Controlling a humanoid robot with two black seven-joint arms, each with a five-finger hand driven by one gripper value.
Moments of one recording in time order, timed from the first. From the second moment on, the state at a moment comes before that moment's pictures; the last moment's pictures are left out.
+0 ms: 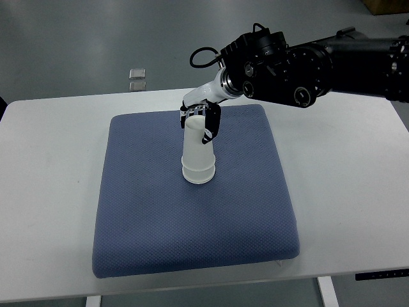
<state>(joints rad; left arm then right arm) -0.03 0.00 -0.05 -0.29 0.08 -0.06 0.09 1.75 0.00 -0.64 0.86 -0.57 0.38 0.03</state>
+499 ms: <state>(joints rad) -0.03 0.00 -0.04 -0.30 0.08 -0.06 0.09 1.83 -0.02 -0.58 0.86 -0.53 0.40 0.03</state>
